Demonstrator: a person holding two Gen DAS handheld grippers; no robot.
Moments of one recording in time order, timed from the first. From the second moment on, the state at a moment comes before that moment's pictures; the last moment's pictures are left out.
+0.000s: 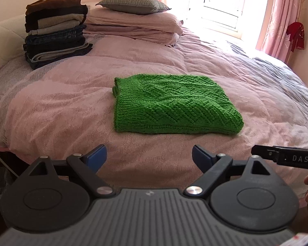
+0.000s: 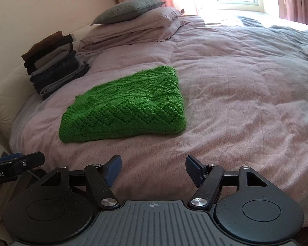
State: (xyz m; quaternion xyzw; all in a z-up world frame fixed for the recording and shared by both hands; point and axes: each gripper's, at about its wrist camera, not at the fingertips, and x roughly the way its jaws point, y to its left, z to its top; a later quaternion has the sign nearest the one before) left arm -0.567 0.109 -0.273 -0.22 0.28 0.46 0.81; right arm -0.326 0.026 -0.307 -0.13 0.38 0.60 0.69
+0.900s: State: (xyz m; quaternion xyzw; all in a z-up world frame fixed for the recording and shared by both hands) left arm -0.583 0.306 -0.331 -0.43 0.22 0.38 0.79; right arm -0.185 0.151 -0.353 0.00 0.49 0.64 0.60
